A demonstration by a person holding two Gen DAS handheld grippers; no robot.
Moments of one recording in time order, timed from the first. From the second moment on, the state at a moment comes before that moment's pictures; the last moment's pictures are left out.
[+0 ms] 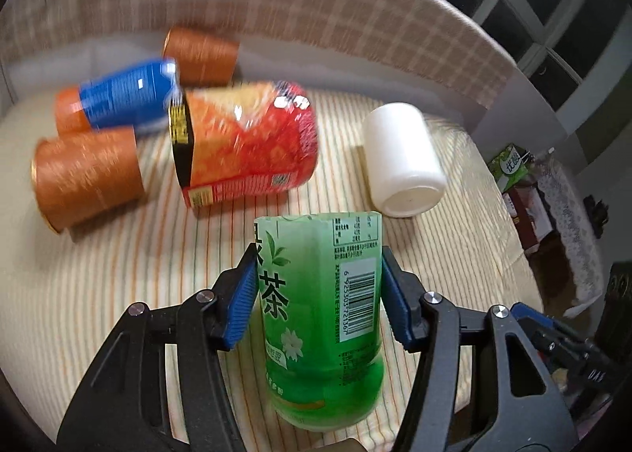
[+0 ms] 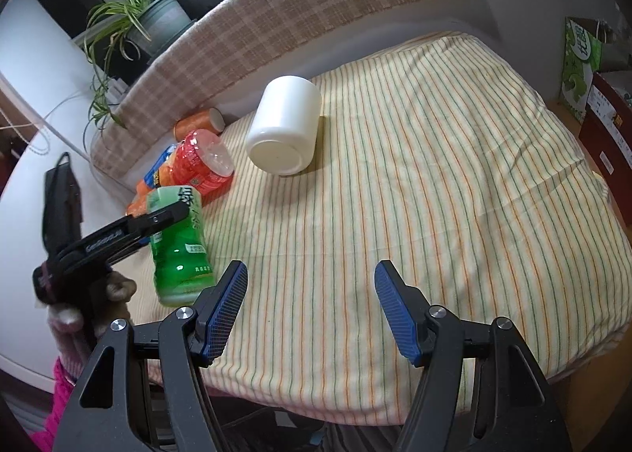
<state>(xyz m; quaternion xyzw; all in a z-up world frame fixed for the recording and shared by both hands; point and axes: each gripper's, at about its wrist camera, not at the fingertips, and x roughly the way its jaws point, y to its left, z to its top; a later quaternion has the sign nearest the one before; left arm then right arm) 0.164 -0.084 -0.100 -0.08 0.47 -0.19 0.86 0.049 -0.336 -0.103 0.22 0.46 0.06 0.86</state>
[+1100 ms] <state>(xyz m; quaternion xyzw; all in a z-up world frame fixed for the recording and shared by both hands) 0.086 -0.084 -0.083 0.00 0.38 -0.20 0.90 0.037 -0.318 -0.089 0.20 0.45 0.06 0.87</state>
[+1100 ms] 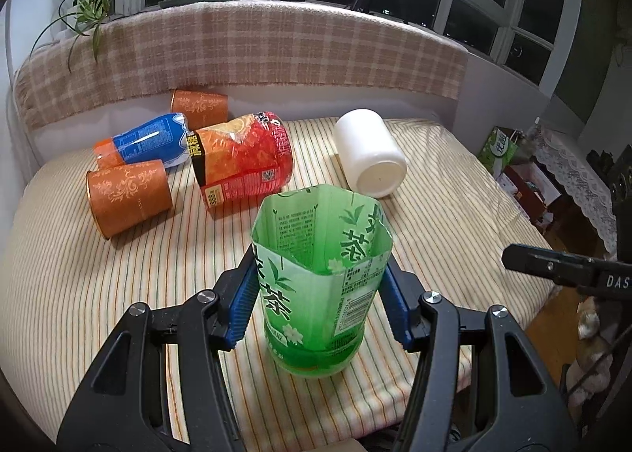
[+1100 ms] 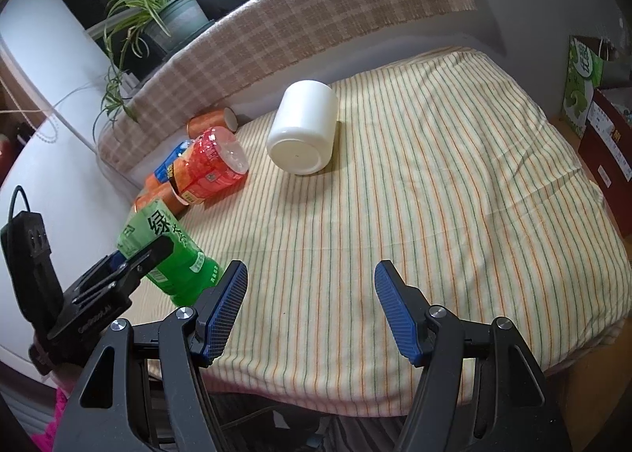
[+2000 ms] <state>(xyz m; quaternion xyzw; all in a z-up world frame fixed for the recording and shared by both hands) 0.028 -0.054 -0.071 0.02 0.35 -0.21 0.91 0.009 -0.295 -0.069 0.16 0.41 0.07 0.90</state>
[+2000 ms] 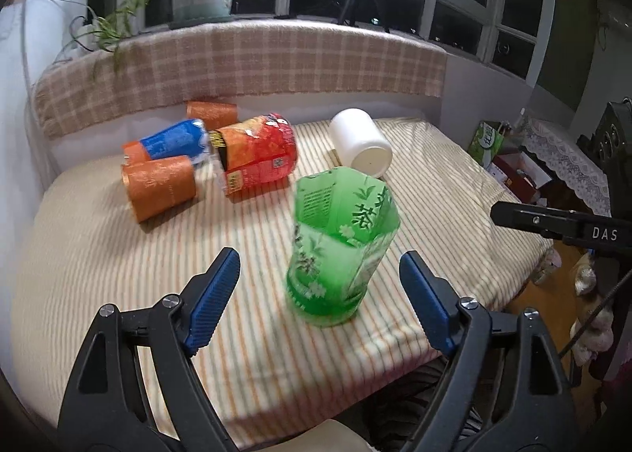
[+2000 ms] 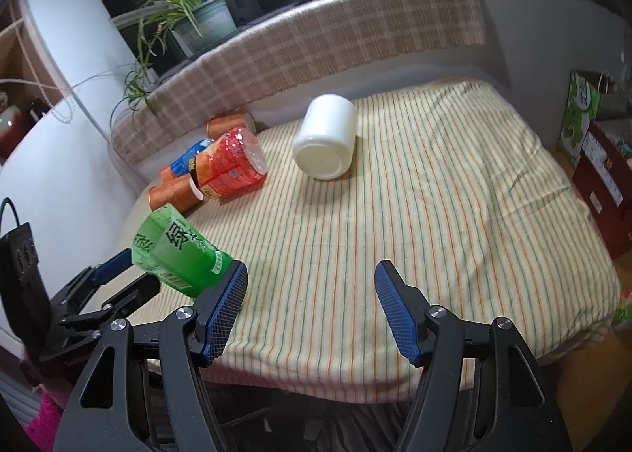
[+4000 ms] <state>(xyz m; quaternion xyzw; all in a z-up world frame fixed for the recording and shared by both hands) -0.044 -0.006 -0.024 0.02 0.17 -0.04 0.98 -0.044 -0.239 -0.035 0.00 0.21 -0.03 0.98</state>
